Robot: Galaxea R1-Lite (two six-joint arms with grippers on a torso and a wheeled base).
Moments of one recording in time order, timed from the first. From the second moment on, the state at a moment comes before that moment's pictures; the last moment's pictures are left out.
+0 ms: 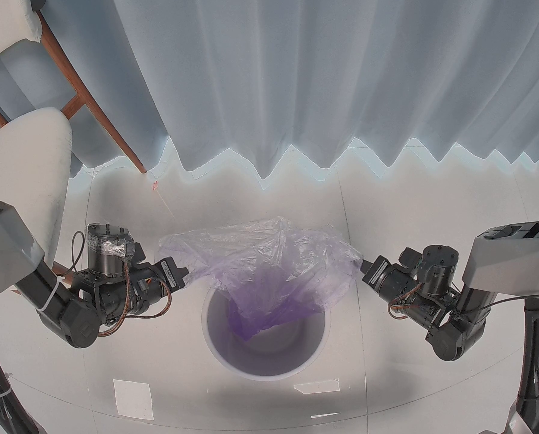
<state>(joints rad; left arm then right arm) -0.29 1.97 -0.61 -0.91 -0.13 -0.64 0.41 2.30 -0.63 -1.52 0.15 0.84</state>
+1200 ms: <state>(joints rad) -0.23 2.18 -0.63 -0.92 -0.19 -0.64 0.36 2.48 -0.68 -1.55 0.15 0.80</state>
